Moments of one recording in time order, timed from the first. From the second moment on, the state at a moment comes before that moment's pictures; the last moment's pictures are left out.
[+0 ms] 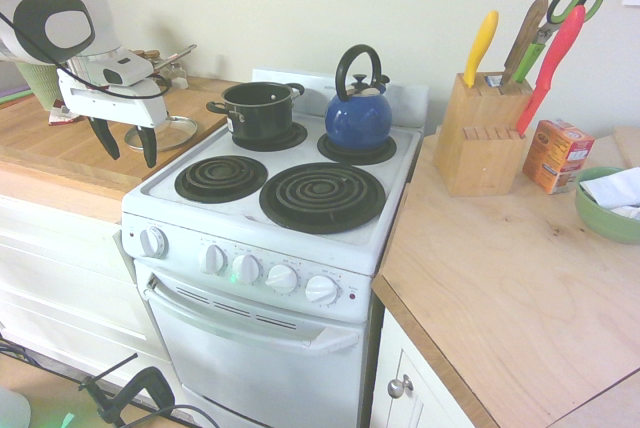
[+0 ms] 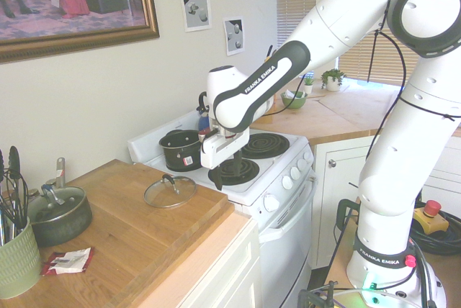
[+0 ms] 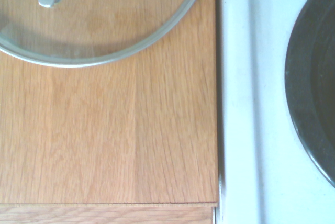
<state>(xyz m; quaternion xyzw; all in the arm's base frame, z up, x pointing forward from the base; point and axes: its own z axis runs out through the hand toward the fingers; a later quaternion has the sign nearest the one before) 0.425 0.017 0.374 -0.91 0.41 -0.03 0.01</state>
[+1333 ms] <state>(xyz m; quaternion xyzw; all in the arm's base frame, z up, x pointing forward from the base) 0.608 0.089 0.384 -0.83 0.55 -0.05 0.02</state>
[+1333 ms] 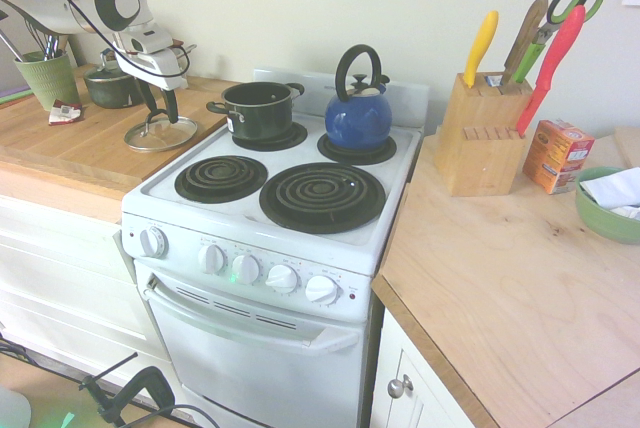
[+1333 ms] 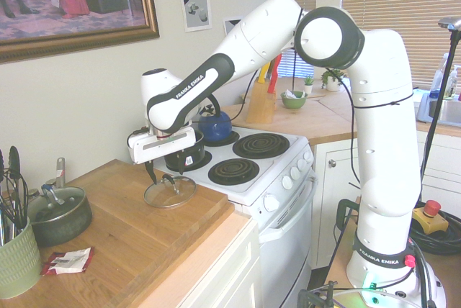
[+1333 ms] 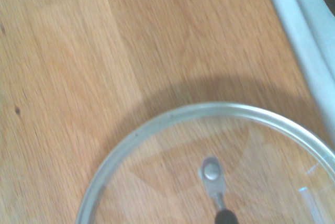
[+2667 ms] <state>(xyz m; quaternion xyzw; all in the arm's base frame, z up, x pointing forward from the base) 0.609 0.089 0.374 -0.83 0.56 -0.04 0.01</state>
